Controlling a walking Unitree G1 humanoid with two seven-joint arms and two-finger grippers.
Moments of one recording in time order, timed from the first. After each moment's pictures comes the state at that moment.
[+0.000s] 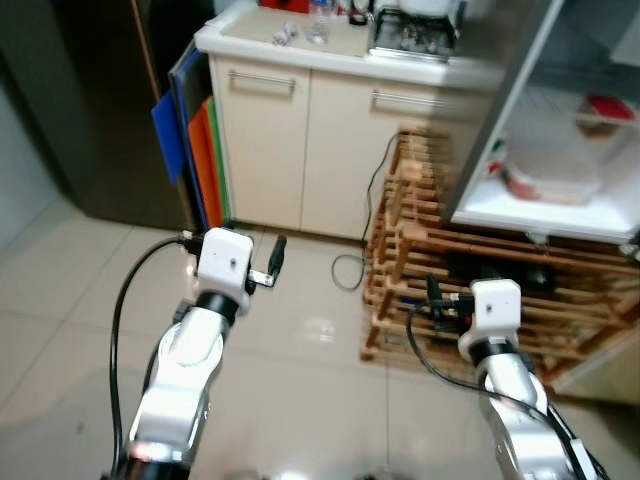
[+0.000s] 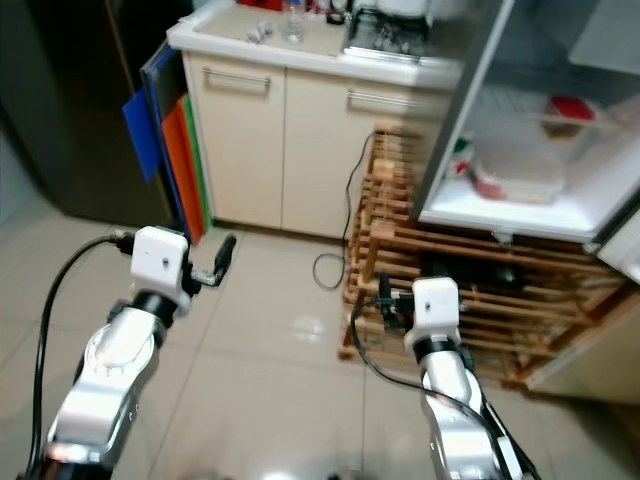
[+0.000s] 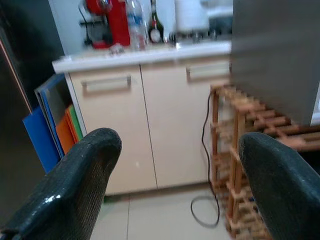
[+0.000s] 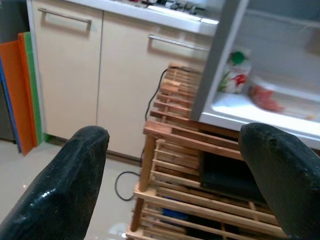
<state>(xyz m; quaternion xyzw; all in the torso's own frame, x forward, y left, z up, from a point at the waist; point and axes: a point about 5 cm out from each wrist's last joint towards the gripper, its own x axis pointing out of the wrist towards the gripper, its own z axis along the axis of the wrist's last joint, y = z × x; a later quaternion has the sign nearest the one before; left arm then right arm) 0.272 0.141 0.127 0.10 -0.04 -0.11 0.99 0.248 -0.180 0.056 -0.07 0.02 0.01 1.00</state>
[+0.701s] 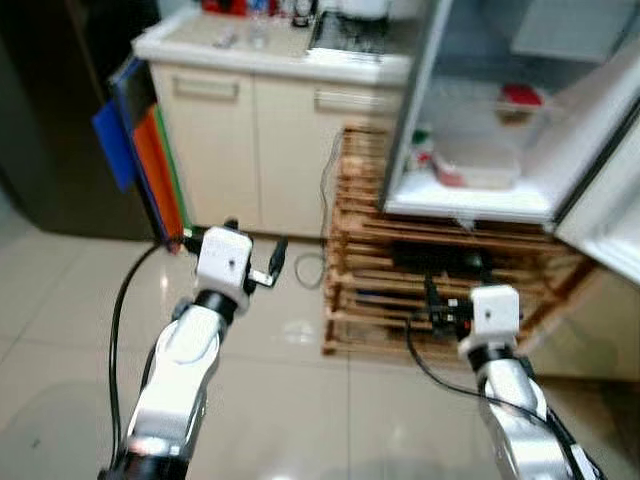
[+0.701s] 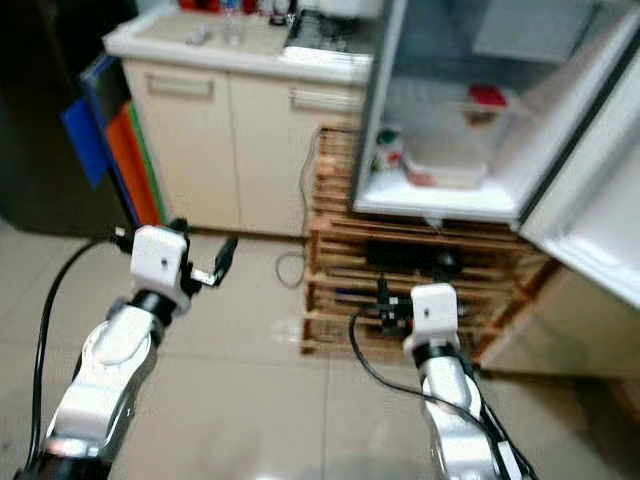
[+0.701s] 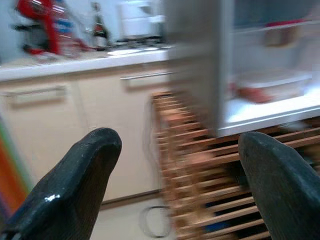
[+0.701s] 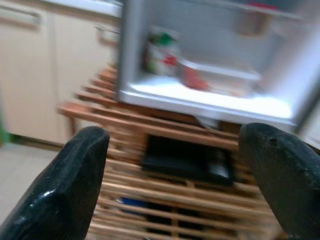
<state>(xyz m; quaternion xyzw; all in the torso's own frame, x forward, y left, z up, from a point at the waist) 0.274 0.126 0.121 0.07 -0.04 -0.15 0.99 0.246 -0.187 0.052 -0.08 0.02 0.01 1.00</state>
